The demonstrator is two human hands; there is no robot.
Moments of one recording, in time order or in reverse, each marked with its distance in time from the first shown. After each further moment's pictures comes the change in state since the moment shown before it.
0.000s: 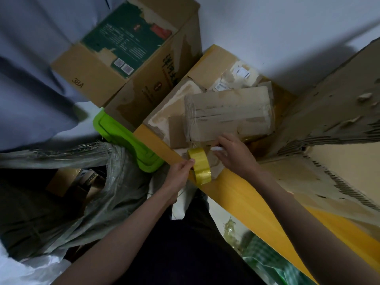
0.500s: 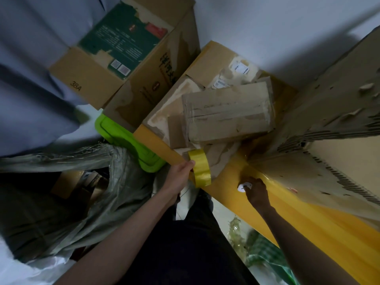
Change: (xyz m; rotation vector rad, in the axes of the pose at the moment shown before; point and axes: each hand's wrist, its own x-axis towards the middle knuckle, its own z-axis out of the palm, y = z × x) left_hand 0.003 -0.008 0.002 0.053 -0.022 0.005; right_hand -0.135 0.104 0.103 0.011 -0.147 0.790
